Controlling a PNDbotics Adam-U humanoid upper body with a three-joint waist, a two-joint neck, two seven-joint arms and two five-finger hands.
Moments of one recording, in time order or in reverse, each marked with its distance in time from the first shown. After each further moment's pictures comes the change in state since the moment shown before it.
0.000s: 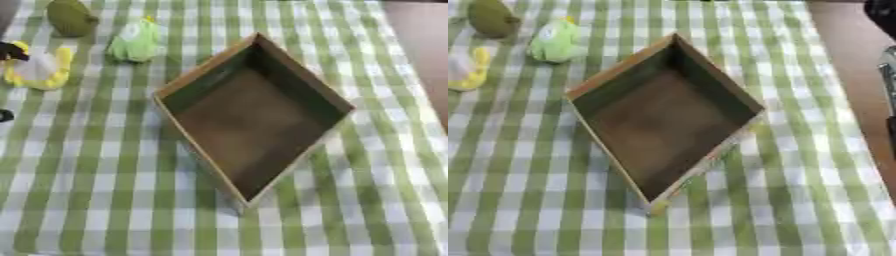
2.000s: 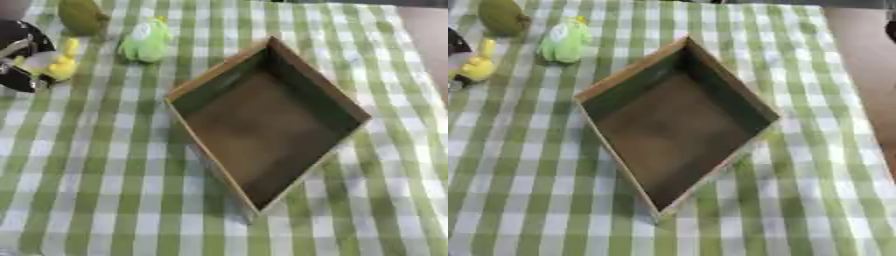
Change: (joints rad) left arm -0.112 -0.093 0.035 0.104 -0.210 0.076 0.288; right arm -0.004 0.022 0.013 0.000 -0.024 0.010 0.034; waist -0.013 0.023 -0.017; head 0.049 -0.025
